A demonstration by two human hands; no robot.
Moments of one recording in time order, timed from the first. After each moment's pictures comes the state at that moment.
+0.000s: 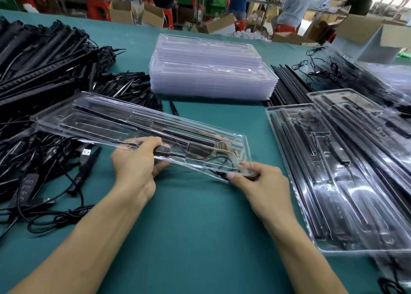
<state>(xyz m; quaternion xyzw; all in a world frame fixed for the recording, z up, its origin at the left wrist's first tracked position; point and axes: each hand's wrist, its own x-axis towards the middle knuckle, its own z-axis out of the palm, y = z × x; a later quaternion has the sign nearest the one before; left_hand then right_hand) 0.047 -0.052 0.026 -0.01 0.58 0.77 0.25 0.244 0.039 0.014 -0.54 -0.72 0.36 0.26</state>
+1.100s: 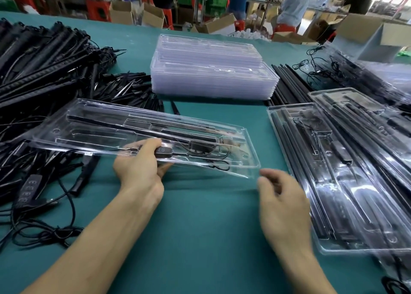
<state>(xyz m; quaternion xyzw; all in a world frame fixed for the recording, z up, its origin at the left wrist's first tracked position) 0.061 -0.054 0.034 -0.06 0.52 0.81 0.25 0.261 0.004 0.019 -0.52 -0.69 0.33 0.39</state>
